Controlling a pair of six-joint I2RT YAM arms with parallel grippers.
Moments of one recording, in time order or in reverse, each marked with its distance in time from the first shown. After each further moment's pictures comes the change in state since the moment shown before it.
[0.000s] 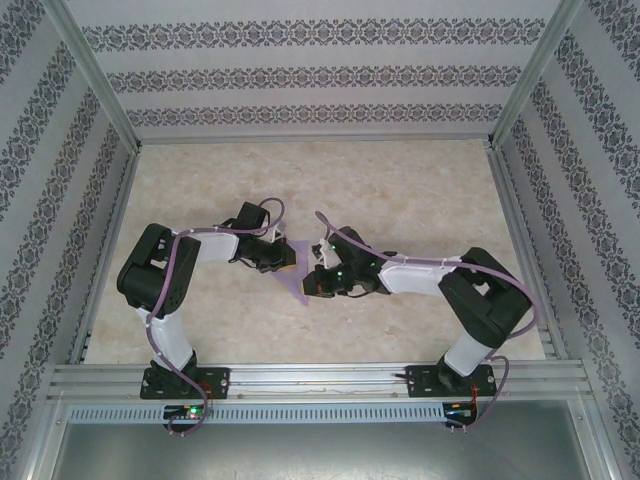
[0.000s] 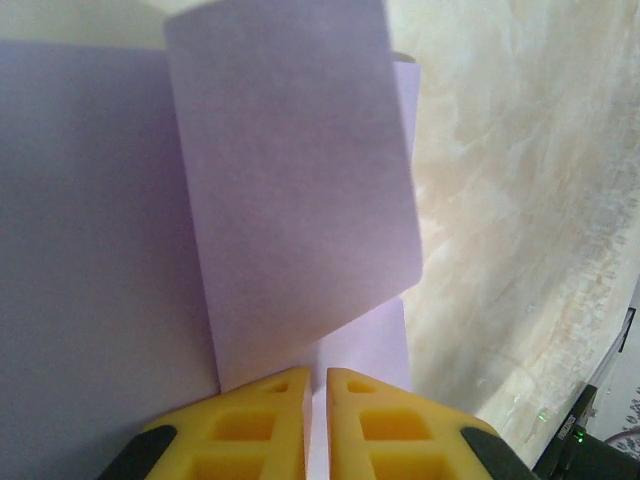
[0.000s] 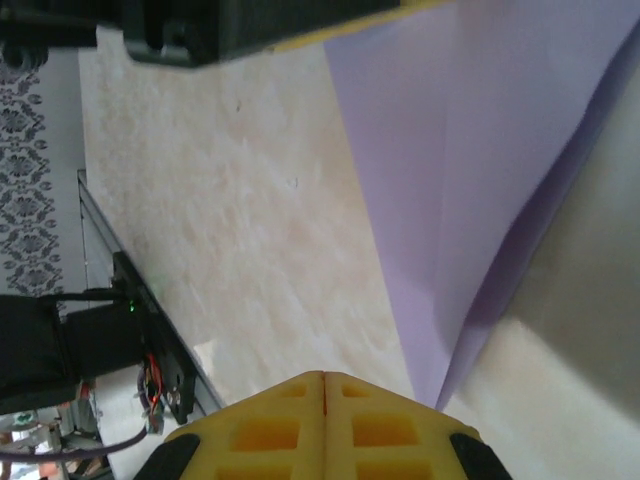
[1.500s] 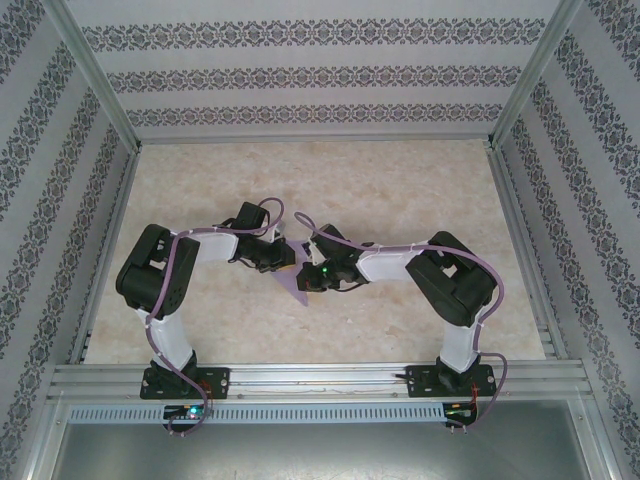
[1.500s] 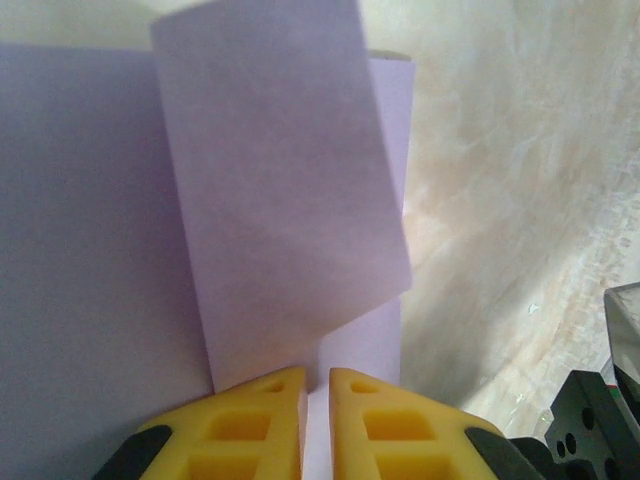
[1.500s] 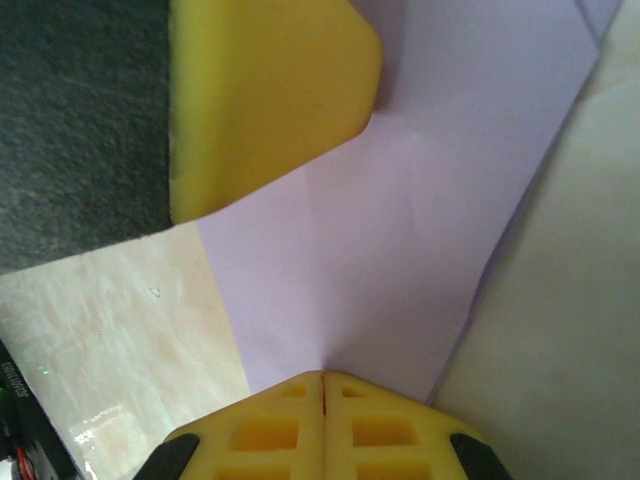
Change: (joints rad) left arm 0.000 -0.013 0.000 -0.015 -0.010 -0.001; right arm 0.024 0.194 0.164 -0.115 0.161 -0.097
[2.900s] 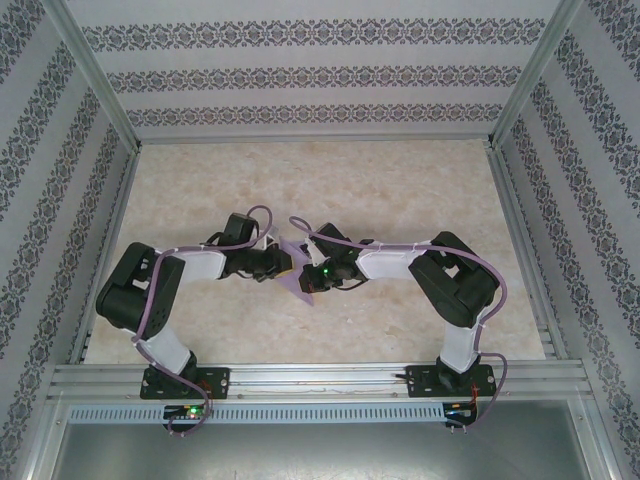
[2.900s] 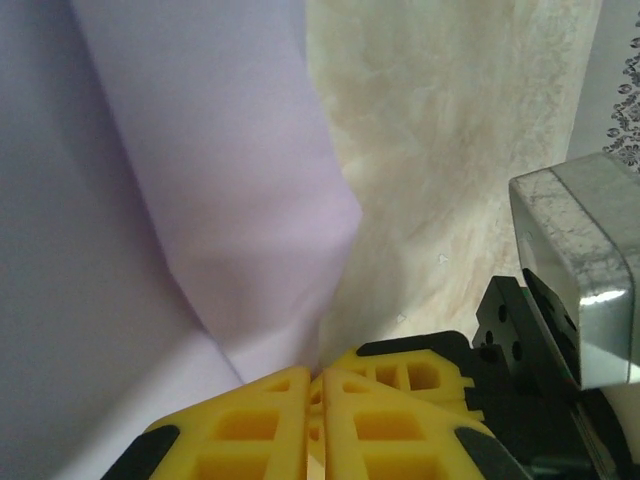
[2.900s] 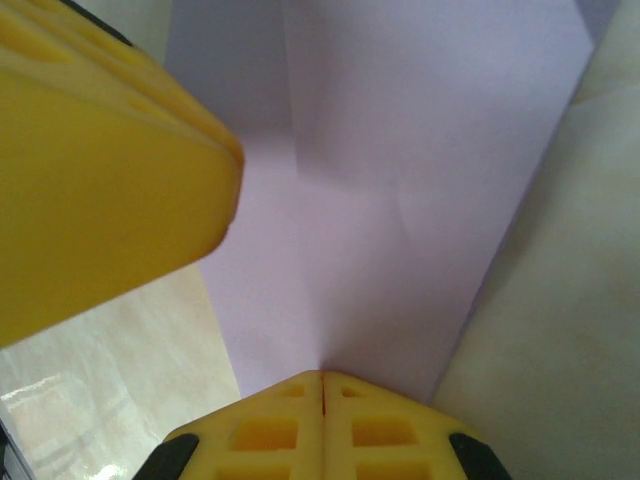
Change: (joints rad) left arm 0.000 -0.152 -0.203 0.227 0.105 -0.159; right arm -0.013 -0.011 0.024 -0.101 0.029 -0.159
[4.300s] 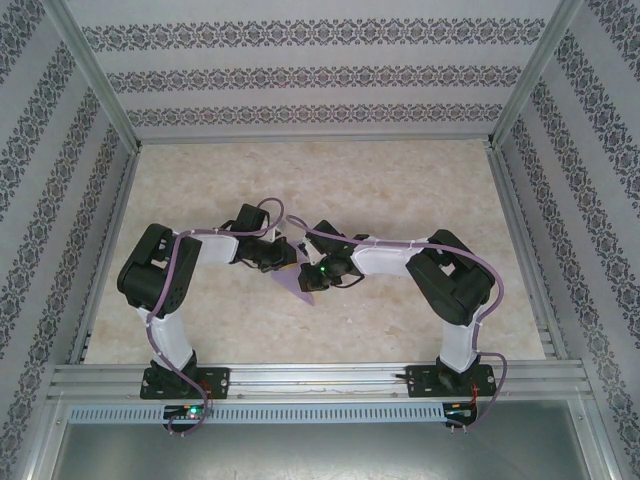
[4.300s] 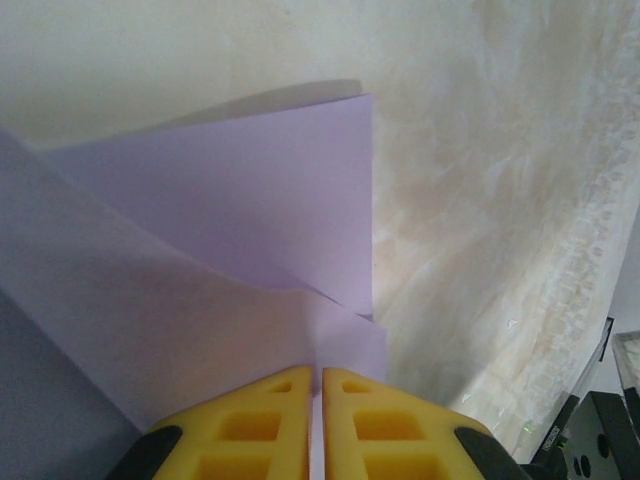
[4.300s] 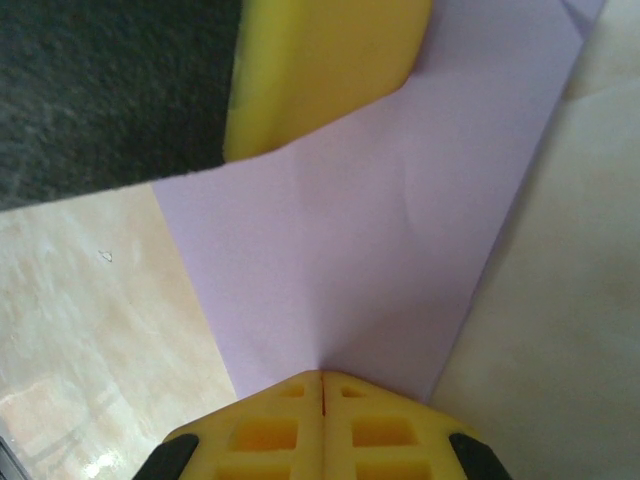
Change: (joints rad) left arm 0.000 0.171 0.180 -0.124 -0.085 0.119; right arm 0.008 0.028 0.074 -0.117 0.019 -0.004
